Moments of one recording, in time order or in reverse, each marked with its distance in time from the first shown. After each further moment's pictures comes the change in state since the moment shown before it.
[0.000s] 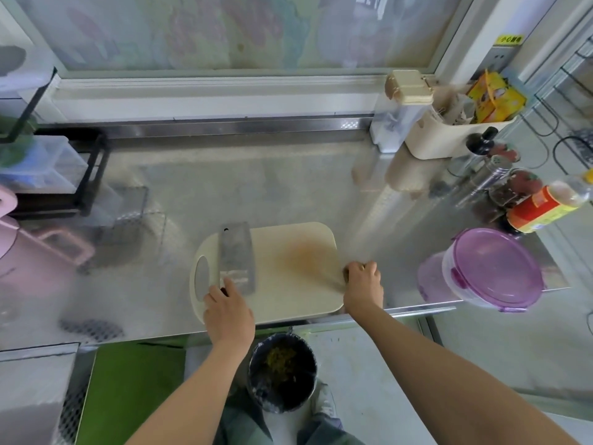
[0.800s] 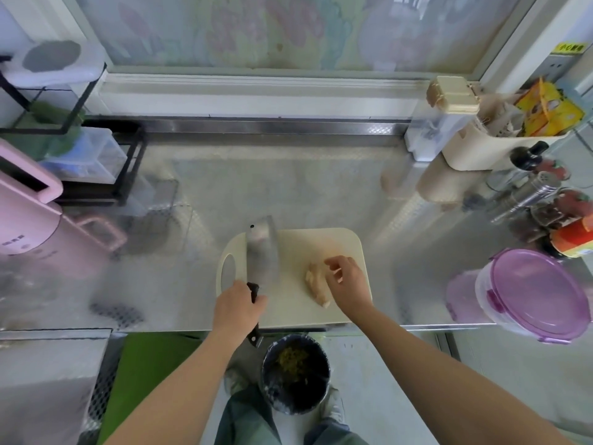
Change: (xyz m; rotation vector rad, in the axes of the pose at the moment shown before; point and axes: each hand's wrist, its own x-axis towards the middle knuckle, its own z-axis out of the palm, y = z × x) left_hand 0.027 -0.033 -0.027 -0.401 -0.143 0.018; right_hand 0.003 -0.056 0.015 0.511 -0.008 -0.367
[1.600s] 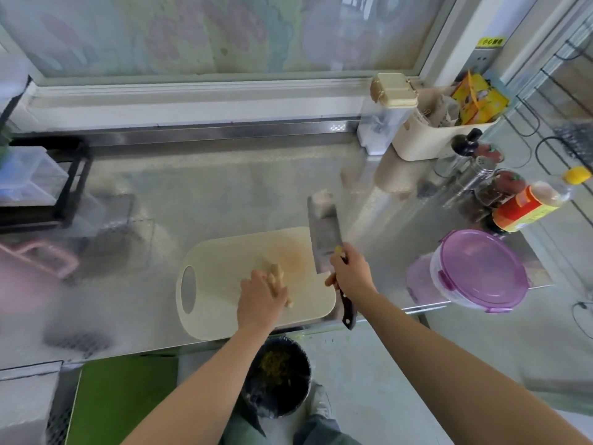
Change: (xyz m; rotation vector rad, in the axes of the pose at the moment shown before) left_hand -0.008 0.087 0.049 -0.166 -0.015 0.088; right_hand -0.006 0.010 -0.074 0.352 0.045 0.347
